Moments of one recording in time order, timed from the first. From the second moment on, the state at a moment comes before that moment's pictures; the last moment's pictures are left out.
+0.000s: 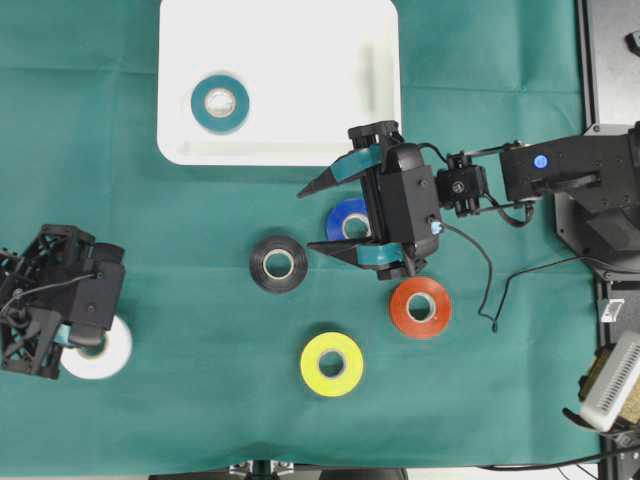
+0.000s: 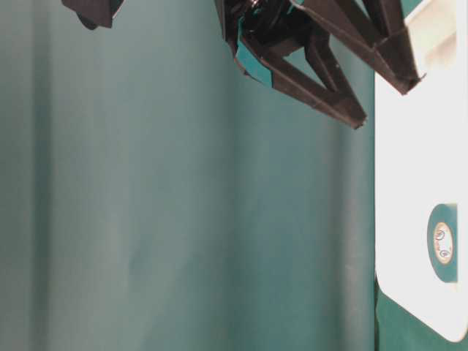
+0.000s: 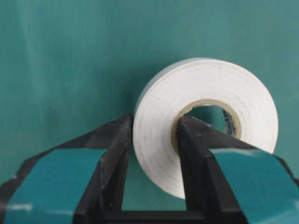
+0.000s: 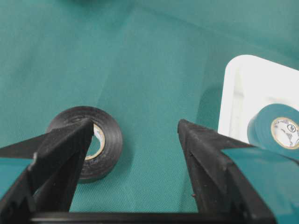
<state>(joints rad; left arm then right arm) -0.46 -0.15 0.89 -0.03 0.26 -0.29 0.09 -0.16 0.85 -0.11 -0.22 0.03</state>
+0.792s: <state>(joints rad) -0.24 -0.18 0.82 -0.03 0.31 -0.28 0.09 -0.16 0.85 -0.11 -0.22 0.03</state>
